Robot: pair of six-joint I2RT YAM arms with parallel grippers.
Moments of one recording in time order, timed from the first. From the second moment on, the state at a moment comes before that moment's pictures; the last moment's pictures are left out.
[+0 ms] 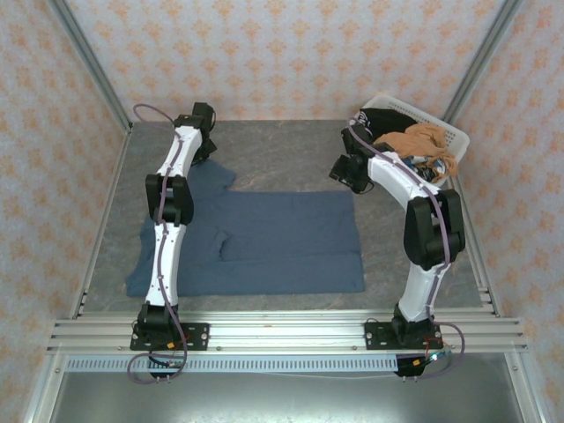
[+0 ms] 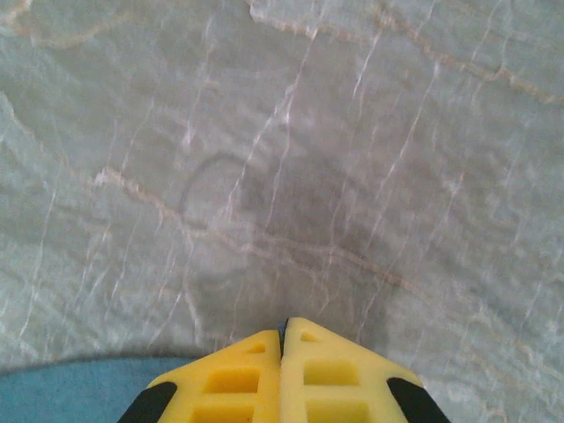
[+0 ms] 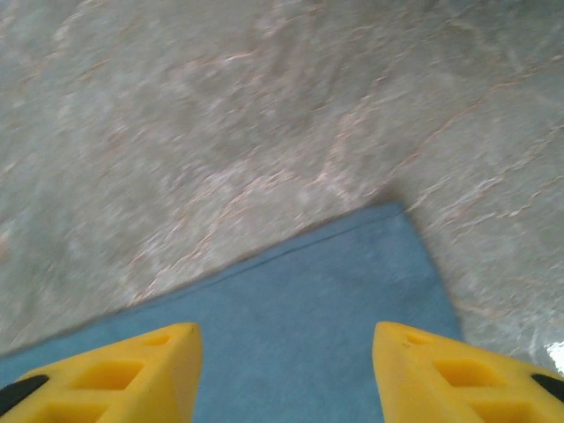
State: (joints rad) left arm 0.00 2.72 2.63 -1.19 -0.29 -0.75; right arm 0.29 1.90 1.50 -0.73 0.02 0.76
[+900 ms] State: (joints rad) left arm -0.03 2.45 2.33 -1.20 -0.25 -0.69; right arm 0.28 2.13 1.58 -0.75 0.18 0.90
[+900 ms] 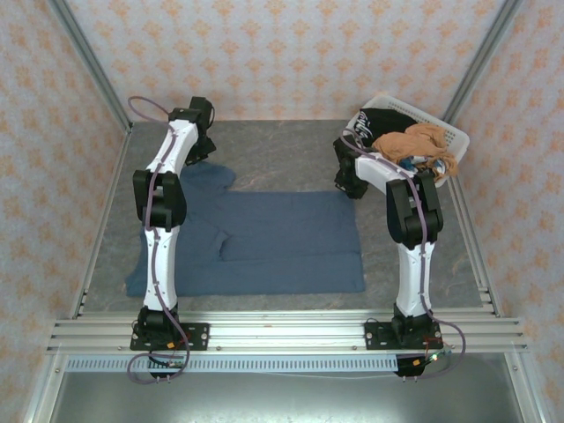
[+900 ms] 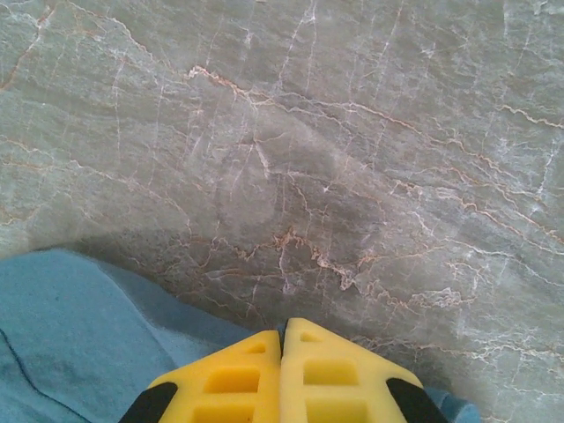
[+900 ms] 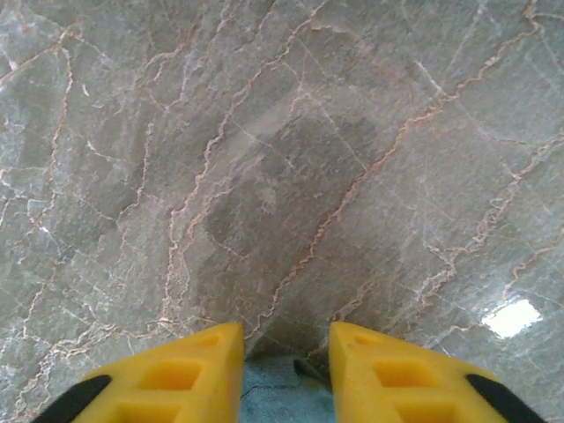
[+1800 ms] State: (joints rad) left arm -0.06 2.38 2.38 -1.16 -0.06 -0.67; right arm 0.21 2.13 1.73 -0.88 0.28 0.78
